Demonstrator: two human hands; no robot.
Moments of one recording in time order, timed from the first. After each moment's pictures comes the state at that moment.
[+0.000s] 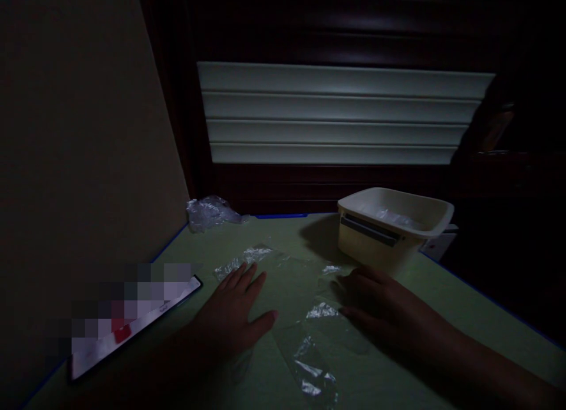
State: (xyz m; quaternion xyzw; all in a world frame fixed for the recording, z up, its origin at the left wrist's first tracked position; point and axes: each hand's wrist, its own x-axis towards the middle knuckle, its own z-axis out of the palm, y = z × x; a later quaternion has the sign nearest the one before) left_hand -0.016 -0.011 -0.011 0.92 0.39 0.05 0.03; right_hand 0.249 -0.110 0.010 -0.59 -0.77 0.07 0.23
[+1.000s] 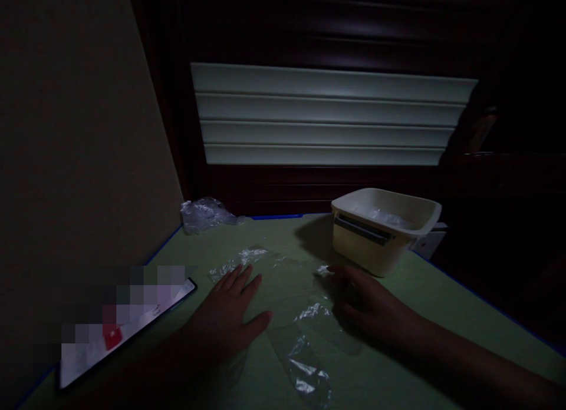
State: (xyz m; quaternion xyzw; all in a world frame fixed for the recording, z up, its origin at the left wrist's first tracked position) left_hand -0.016 -0.010 -0.010 0.92 0.40 0.03 0.03; right_hand 0.250 -0.093 -0.013 -0.61 -0.73 0.10 0.30
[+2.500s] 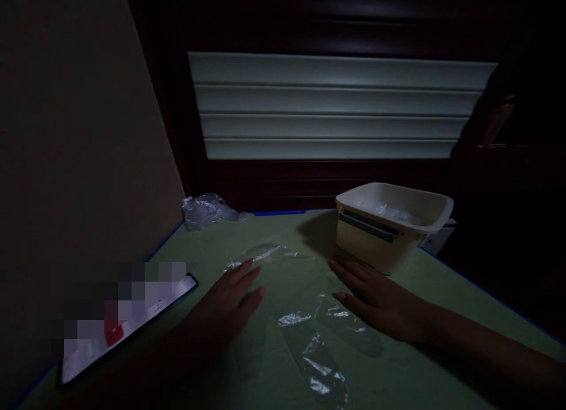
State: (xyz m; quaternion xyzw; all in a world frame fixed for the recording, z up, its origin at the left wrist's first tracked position) left_hand -0.019 -0.008 -0.012 0.89 0.43 0.11 0.09; right_hand 0.275 -0.085 -0.019 -0.61 -0.79 0.02 0.11
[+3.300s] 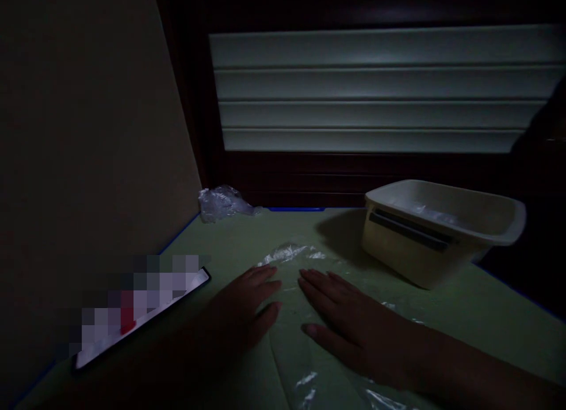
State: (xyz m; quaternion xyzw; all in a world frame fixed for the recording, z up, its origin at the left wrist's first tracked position) left_hand -0.019 -0.011 -0.015 0.92 0.33 0.19 0.07; right_hand 0.198 -0.070 -0.003 -0.49 -0.86 0.11 0.08
